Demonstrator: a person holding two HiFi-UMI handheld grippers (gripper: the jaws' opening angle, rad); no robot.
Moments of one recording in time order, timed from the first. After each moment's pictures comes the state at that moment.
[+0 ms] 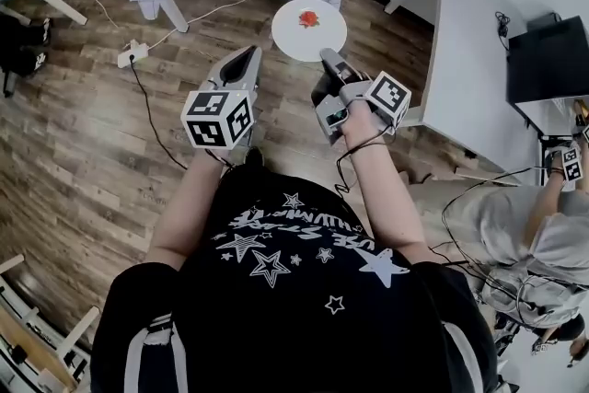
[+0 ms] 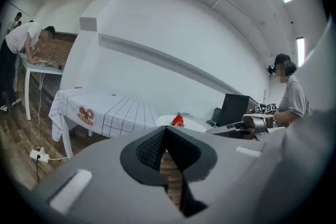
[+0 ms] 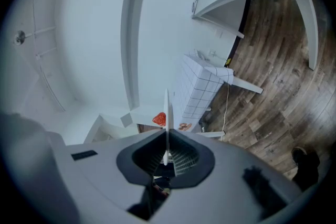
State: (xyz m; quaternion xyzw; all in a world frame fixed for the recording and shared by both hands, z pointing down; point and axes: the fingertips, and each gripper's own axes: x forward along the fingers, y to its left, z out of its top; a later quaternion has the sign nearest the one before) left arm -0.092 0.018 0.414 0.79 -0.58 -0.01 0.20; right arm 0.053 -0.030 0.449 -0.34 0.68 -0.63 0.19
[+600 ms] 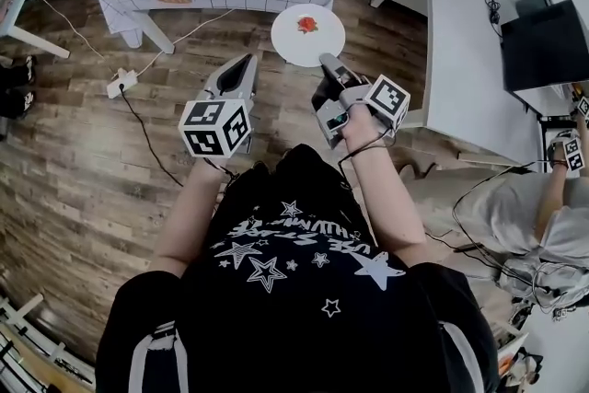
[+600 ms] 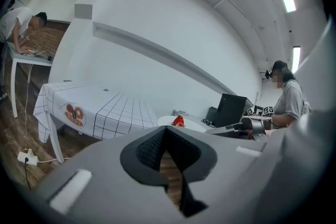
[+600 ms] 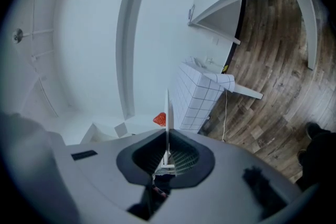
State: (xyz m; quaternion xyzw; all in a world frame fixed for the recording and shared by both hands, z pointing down) left arm -0.113 -0.044 0.424 0.82 -0.53 -0.01 0.22; right arm 0.042 -0.083 0.455 -0.37 0.66 -0.62 0.23
